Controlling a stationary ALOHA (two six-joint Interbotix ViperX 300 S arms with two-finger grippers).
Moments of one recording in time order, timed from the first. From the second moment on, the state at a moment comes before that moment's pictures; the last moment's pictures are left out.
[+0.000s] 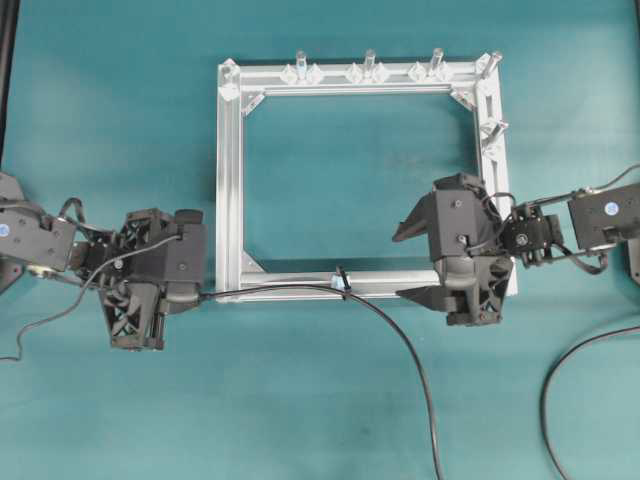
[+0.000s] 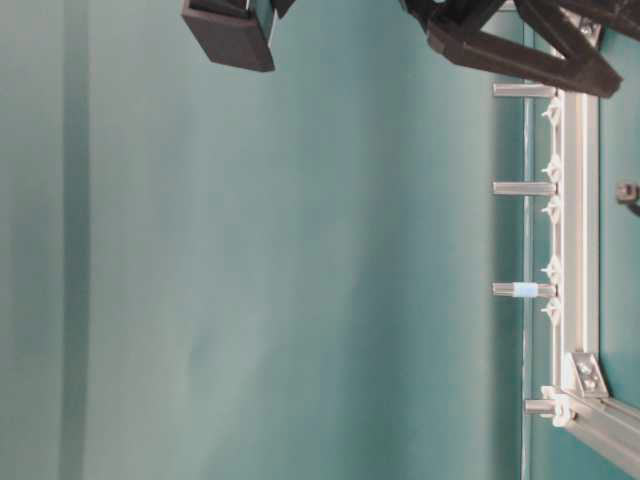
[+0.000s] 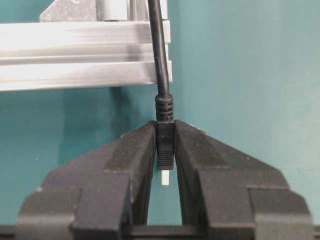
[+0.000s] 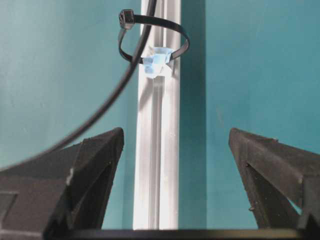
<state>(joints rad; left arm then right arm) -0.20 -0.11 0.97 -0.06 0.17 -0.16 0.10 -0.15 0.85 -0.14 0.00 0.38</state>
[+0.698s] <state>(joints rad) -0.18 -0.12 0.96 -0.06 0.19 -0.20 0.10 -0.15 0.86 -0.14 0.00 0.38</state>
